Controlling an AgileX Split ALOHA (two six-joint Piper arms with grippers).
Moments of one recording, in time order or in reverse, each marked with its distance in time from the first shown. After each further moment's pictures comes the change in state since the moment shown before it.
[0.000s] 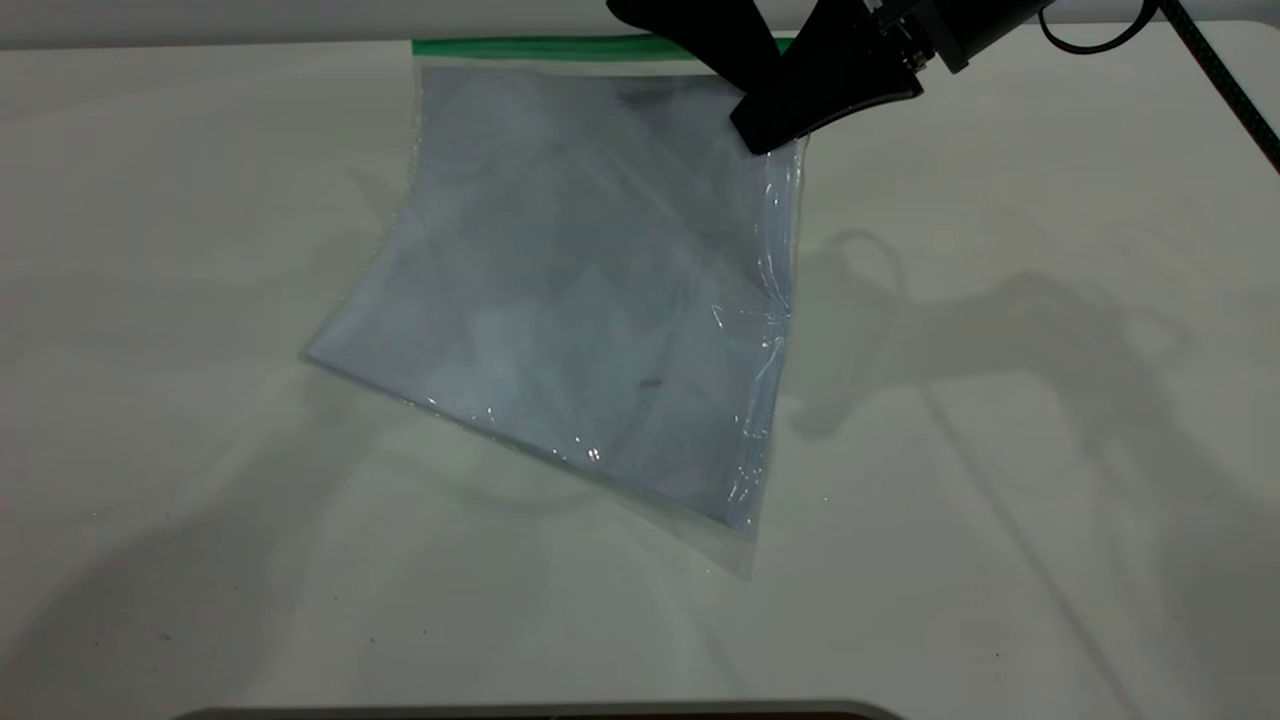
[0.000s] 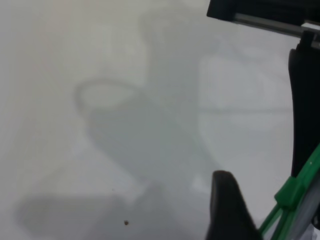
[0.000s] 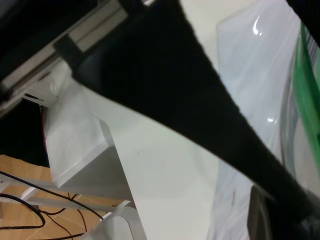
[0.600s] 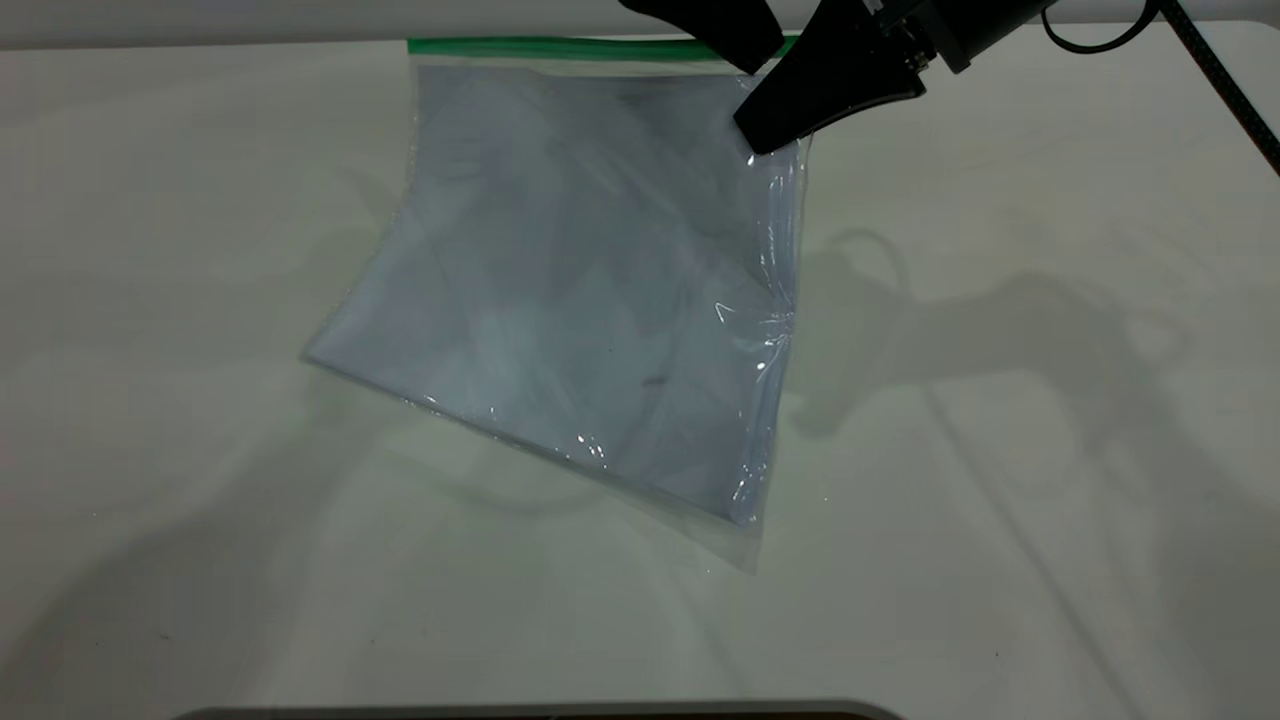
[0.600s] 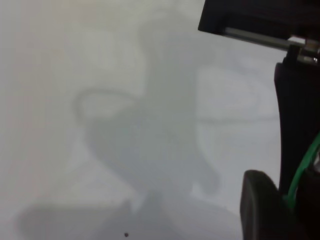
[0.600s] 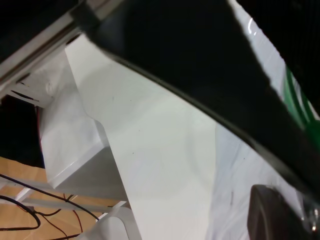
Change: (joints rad) left arm -0.001 0.000 0.000 -0.031 -0.009 0.027; right arm 0.000 0.000 0.000 -0.003 -0.014 0.000
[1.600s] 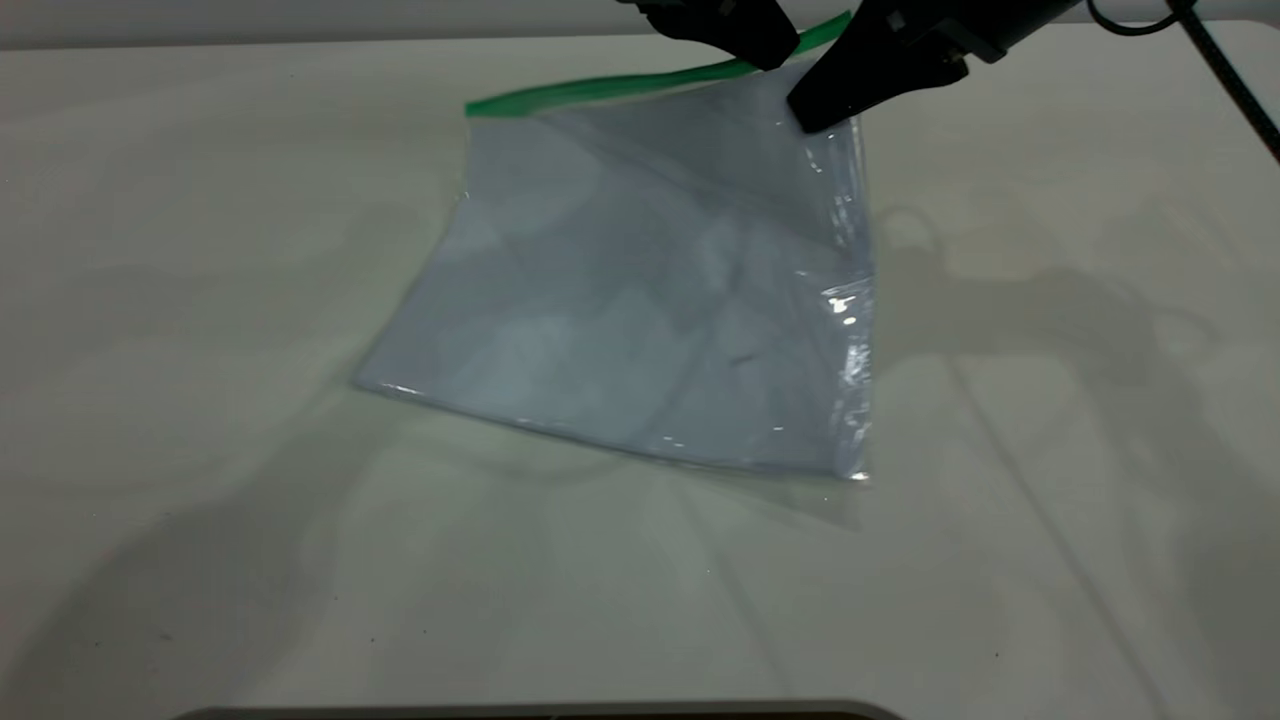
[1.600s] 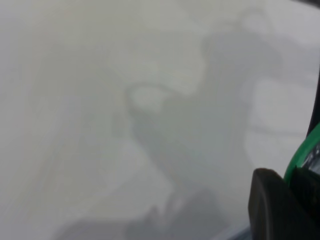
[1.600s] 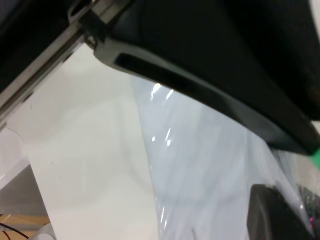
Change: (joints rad) left arm -0.007 0.076 -0.009 -0.078 -0.200 0.089; right arm -0.057 0.000 0.000 -0.001 -0.156 -0.065
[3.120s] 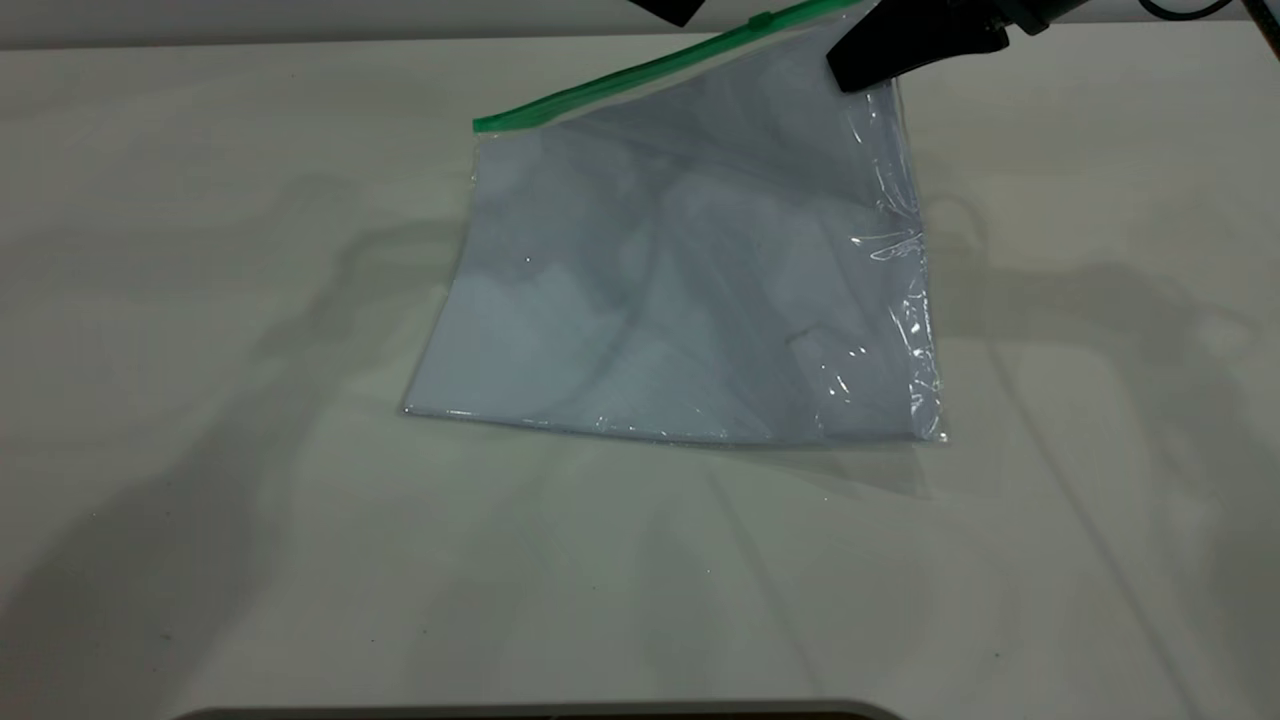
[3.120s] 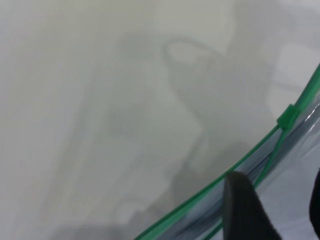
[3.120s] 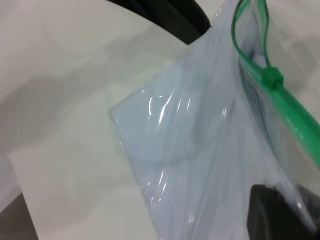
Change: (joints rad) left arm 0.116 0.035 -0.125 0.041 0.156 0.015; right arm -0.057 0.000 0.001 0.066 0.021 -0.052
